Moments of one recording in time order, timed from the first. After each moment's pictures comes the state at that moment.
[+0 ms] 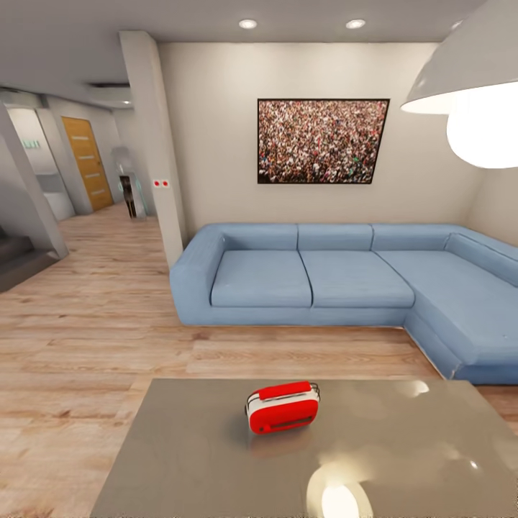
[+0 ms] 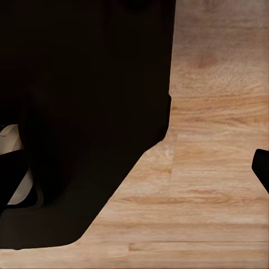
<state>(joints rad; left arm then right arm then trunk) 0.00 0.01 0.02 -0.08 0.08 0.00 0.01 0.00 0.00 0.01 0.00 0.01 -0.02 -0.01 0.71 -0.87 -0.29</state>
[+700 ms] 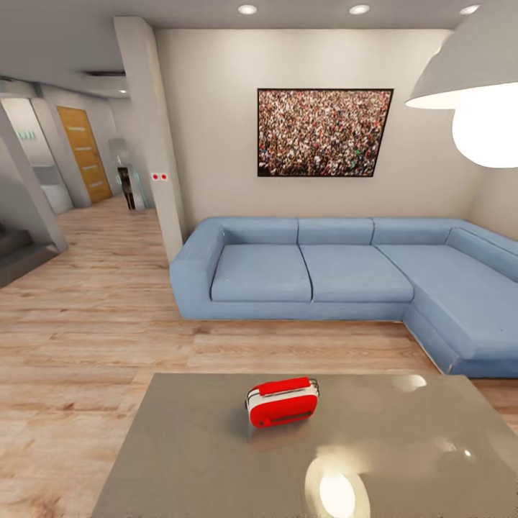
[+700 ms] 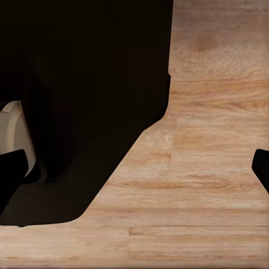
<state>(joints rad) 0.00 0.01 0.02 -0.09 0.08 0.00 0.01 0.00 0.00 0.01 0.00 0.01 -0.02 -0.01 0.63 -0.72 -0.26</state>
